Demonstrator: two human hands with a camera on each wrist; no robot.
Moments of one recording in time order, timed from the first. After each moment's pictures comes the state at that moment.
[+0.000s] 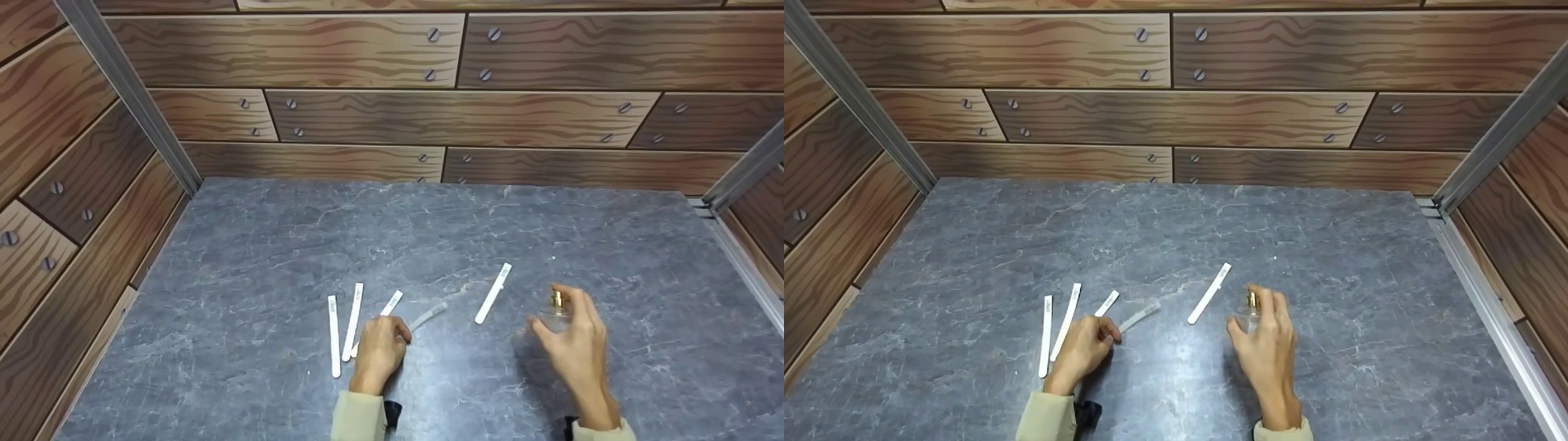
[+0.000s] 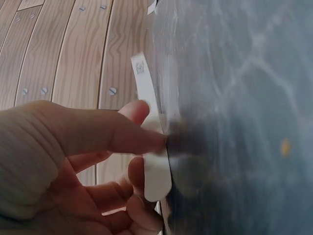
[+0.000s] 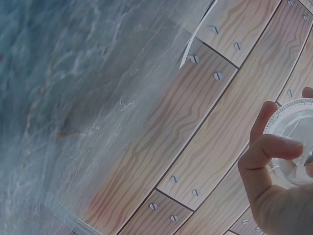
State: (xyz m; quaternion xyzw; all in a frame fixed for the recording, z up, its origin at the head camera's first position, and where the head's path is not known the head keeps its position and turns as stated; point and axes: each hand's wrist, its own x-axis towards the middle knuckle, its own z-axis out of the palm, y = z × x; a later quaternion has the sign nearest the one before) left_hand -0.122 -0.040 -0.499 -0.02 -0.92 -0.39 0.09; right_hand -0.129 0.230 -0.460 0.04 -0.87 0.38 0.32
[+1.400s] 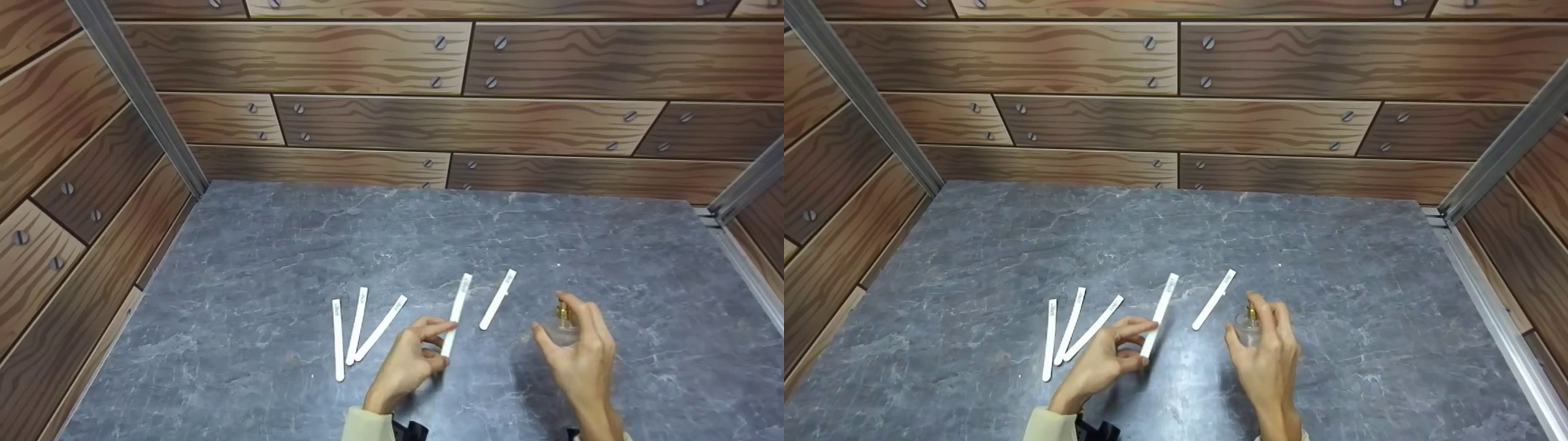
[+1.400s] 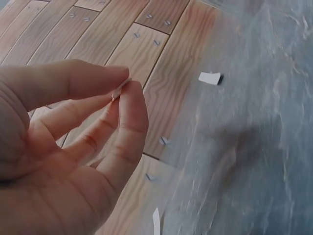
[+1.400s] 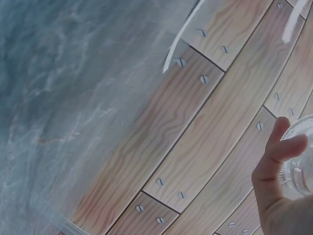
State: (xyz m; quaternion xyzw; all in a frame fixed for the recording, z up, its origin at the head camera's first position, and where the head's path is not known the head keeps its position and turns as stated) left_hand -0.111 -0.019 -0.474 -0.10 -0.70 -0.70 -0.09; right_hand -0.124 0.225 -0.458 0.10 -0.83 0.38 0.40
